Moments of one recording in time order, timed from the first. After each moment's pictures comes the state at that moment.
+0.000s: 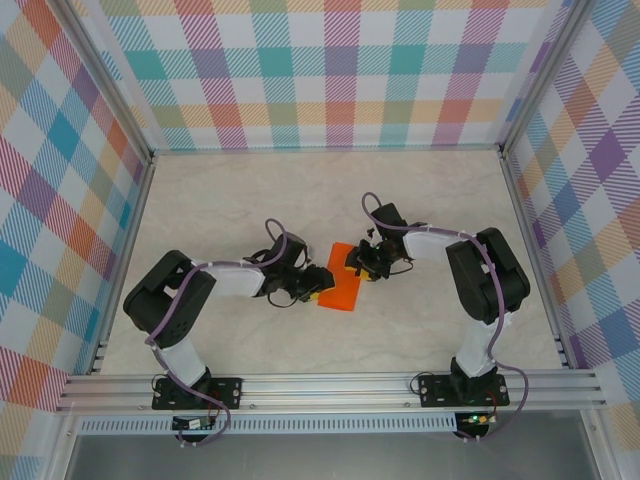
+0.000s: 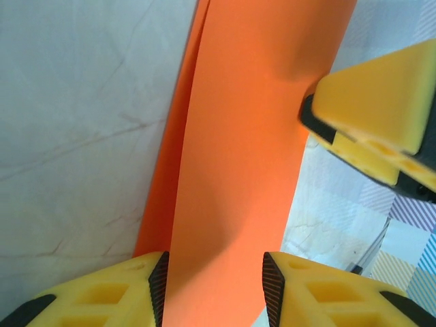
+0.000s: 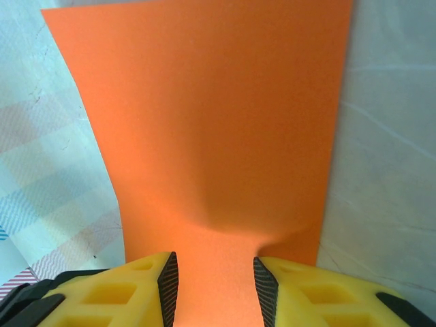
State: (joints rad) left arm -0.65 1.72 0.77 0.05 0.51 -1.00; right arm 0.46 1.85 1.02 -0.36 -0.51 0.83
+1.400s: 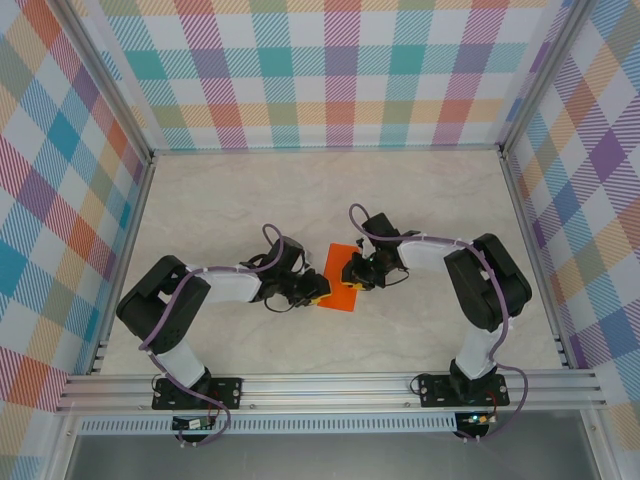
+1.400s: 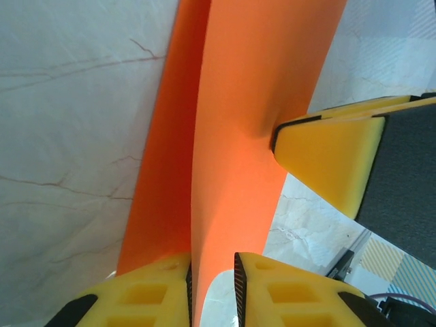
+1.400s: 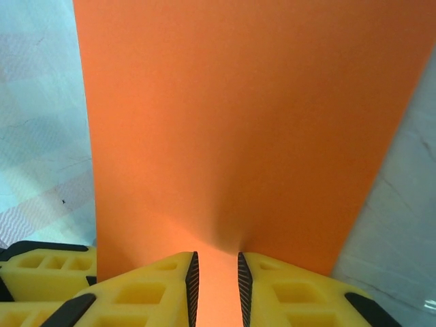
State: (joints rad) left arm -0.67 1.68 0.72 0.06 0.53 -1.03; right arm 0.55 1.80 0.96 -0.37 -0.52 0.73
